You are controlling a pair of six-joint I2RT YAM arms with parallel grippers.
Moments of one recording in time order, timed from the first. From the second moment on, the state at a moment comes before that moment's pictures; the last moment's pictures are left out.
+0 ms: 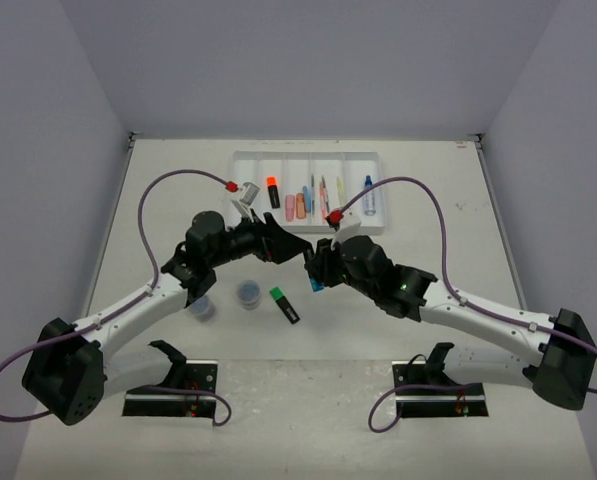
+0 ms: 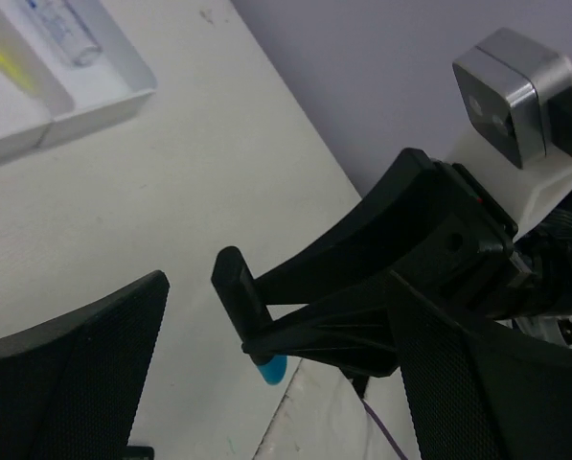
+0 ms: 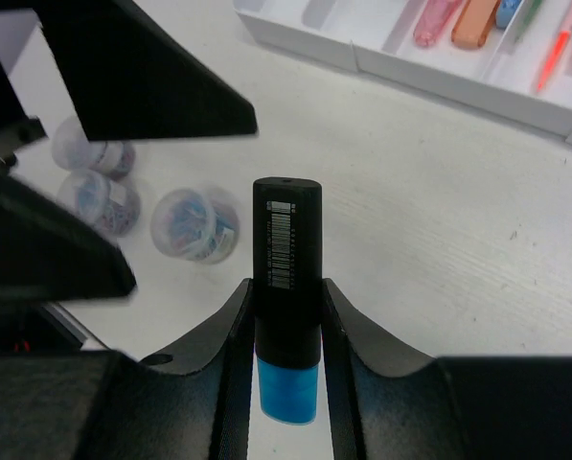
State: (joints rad) left arm -0.56 1.13 0.63 0.34 0.48 -0.74; right arm 0.99 1.16 0.80 -0.17 0.23 0.52
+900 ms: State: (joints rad) left arm -0.64 1.32 0.89 0.19 0.23 -0.68; right arm 0.99 1.04 0.77 -0.08 0.25 0.47
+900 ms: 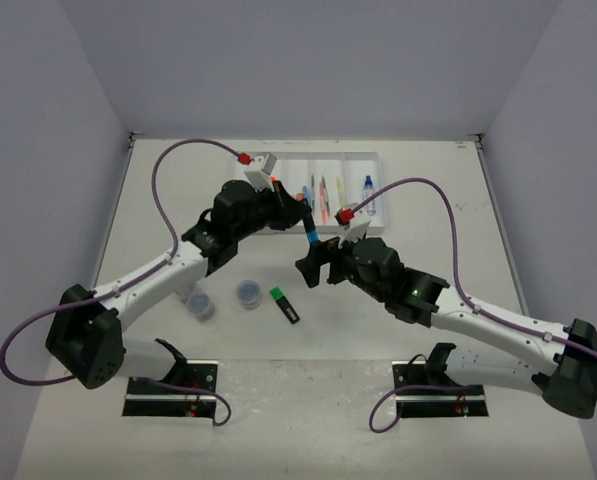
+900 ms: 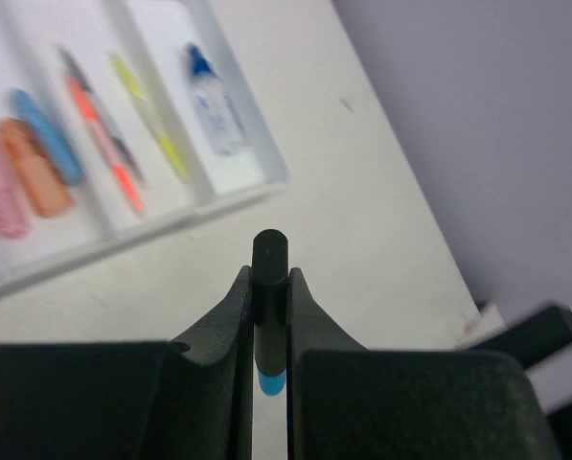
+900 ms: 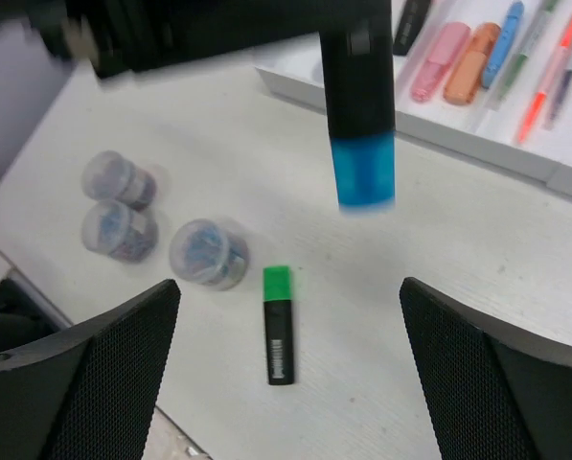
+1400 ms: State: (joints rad) left arm -0.41 2.17 1.86 -0.42 -0.33 -0.38; right arm 0.99 1.14 0.77 -0.18 0.35 0.48
